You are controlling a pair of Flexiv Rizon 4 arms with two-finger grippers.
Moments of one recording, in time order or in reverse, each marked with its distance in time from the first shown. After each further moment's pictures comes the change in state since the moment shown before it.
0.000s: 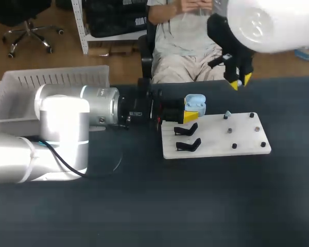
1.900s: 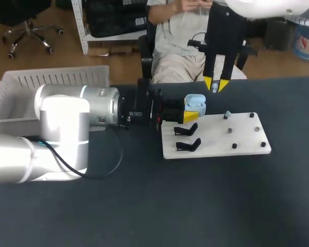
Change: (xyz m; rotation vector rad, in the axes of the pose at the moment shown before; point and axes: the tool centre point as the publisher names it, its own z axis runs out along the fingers) left arm 0.000 0.000 0.000 0.000 0.000 0.000; right arm -0.017 0.050 -0.012 -0.222 0.123 0.790
